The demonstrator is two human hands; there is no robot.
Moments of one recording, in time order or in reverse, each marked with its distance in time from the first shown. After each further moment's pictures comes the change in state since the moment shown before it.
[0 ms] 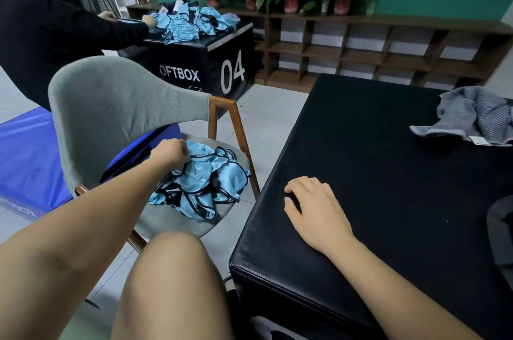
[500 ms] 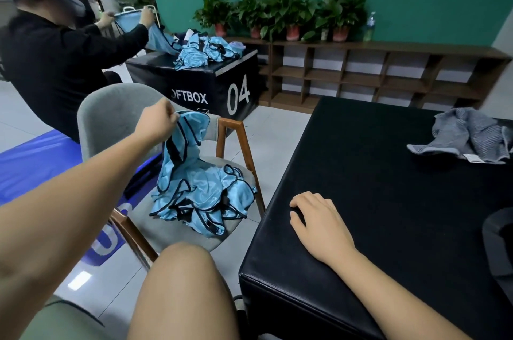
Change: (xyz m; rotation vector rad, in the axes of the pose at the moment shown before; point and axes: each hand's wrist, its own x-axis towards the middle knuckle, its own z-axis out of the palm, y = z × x) left_hand -0.012 0.010 -0.142 -0.240 0.443 0.078; right_hand -0.001 -0.003 -0.003 -0.024 -0.013 0.009
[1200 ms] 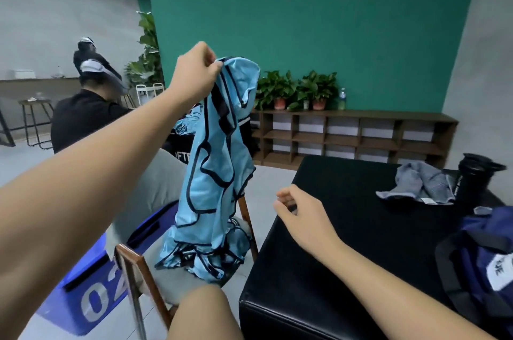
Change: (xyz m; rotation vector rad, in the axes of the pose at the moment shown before) left_hand -0.040 0.230 -0.227 -0.330 0.376 0.385; right_hand 0.000 -0.082 -0.139 0.548 0.237 0.030
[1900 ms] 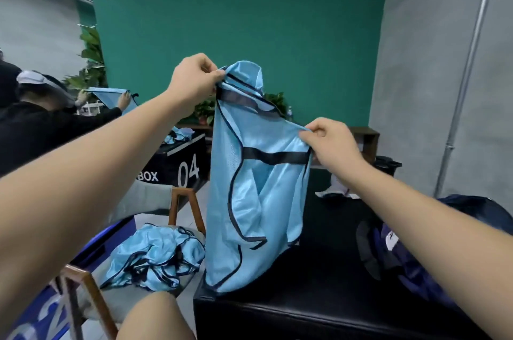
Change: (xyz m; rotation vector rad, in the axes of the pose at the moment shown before) left_hand -0.034 0.117 0.008 -0.370 -0.122 -0.065; right_hand 0.003 -0.073 -0.207 -0.044 0.400 0.051
